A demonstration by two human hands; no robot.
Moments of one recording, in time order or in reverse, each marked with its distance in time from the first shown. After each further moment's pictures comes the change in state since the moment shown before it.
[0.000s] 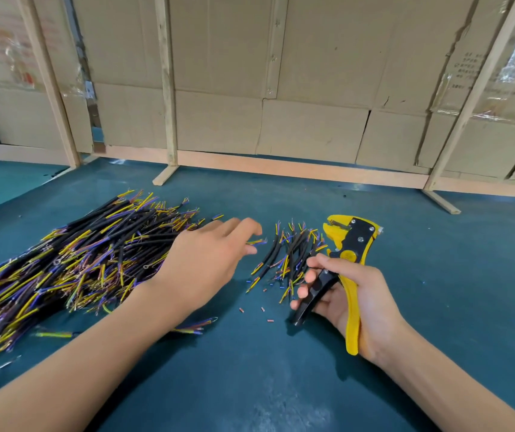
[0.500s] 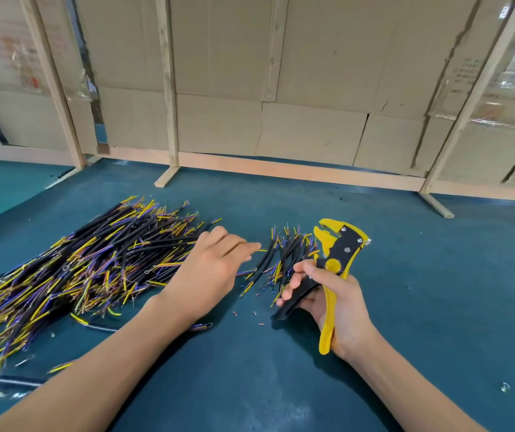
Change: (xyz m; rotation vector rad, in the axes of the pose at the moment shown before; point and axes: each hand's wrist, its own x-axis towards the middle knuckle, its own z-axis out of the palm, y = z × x) left_hand -0.001 0.004 0.011 -0.094 0.038 0.091; right_hand 0.006 0.006 -0.001 -0.026 -0.023 -0.160
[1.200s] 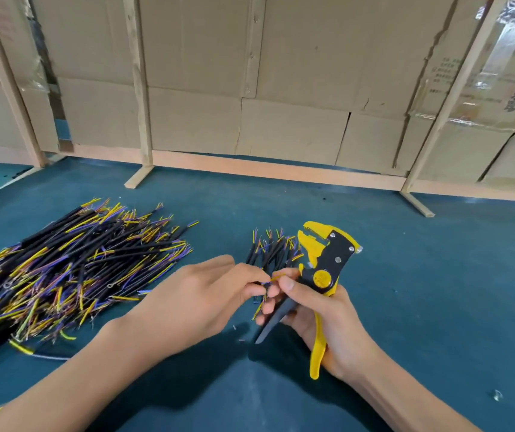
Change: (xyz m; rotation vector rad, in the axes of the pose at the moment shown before) left_hand 0.011 0.029 -0.024 -0.327 -0.036 0.134; right_hand -0.003 -0.003 -0.006 -0.014 -0.171 -0.024
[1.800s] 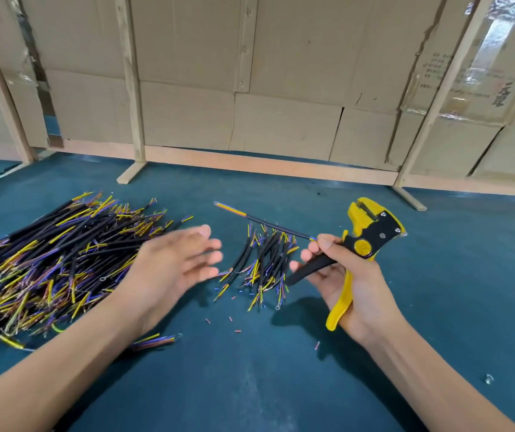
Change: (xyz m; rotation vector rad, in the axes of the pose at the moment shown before) left_hand -0.002 -0.024 0.006 -1.323 0.433 -1.238; right_hand 0.009 -0.031 -0.024 0.149 0.283 -0.100
